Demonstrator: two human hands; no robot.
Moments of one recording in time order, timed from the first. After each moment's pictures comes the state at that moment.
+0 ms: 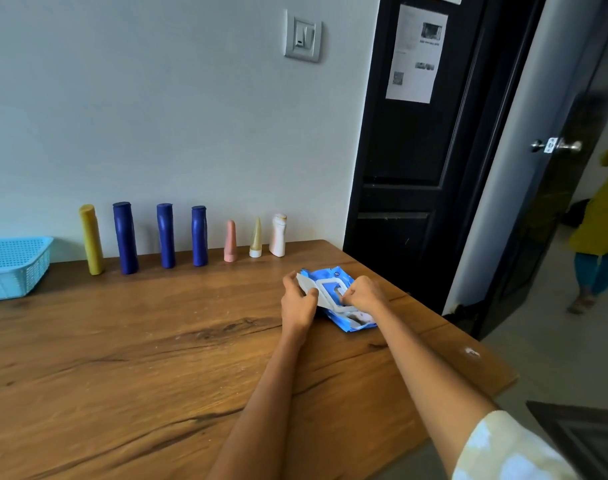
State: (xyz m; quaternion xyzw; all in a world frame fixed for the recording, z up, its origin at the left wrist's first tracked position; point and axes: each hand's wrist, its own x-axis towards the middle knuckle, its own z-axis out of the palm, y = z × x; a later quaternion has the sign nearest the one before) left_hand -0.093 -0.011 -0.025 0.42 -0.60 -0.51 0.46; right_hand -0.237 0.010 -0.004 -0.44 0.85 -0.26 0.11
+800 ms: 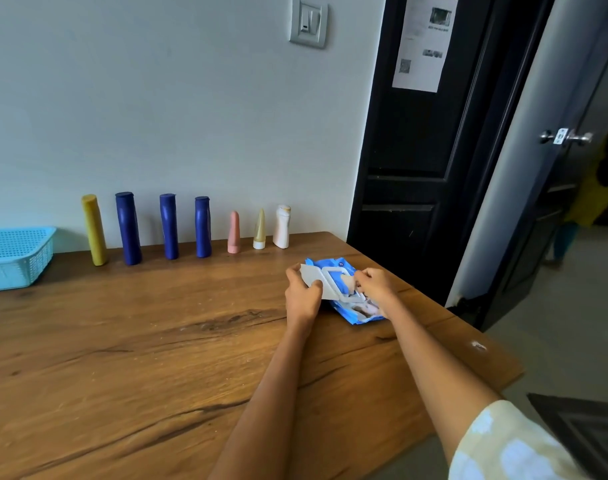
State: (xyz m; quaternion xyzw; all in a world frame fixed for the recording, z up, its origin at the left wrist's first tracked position) left_hand -0.092 -0.008 -0.022 0.42 -0.59 -0.51 0.46; right_hand -0.247 0.012 -0.010 -0.40 0.79 -0.44 0.17
